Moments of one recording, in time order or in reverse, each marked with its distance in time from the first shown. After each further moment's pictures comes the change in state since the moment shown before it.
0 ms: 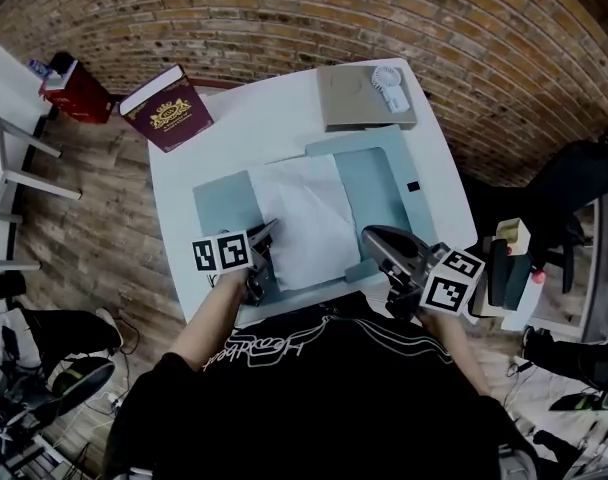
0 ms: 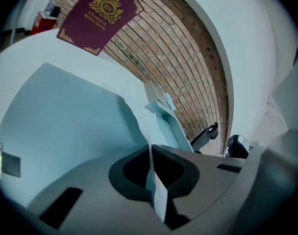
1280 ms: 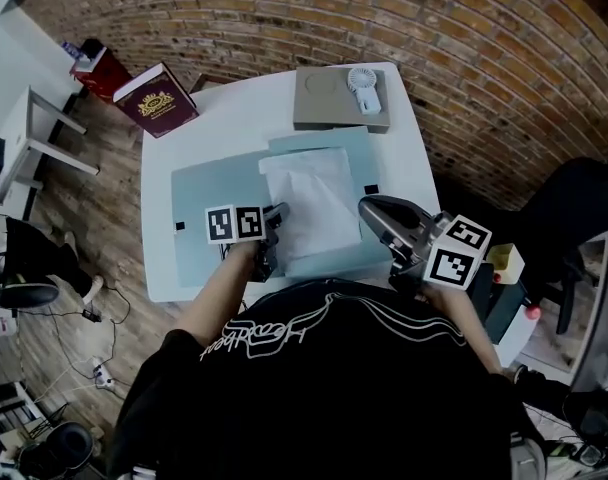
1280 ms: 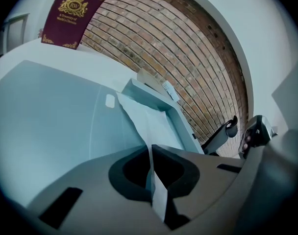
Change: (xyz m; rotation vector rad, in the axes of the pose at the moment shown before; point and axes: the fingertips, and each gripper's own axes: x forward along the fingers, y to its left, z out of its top) left arm 0.098 -0.065 -0.019 0.026 -0.023 0.195; right arm -0.080 -0.053 0.073 -0.118 0.038 0.212
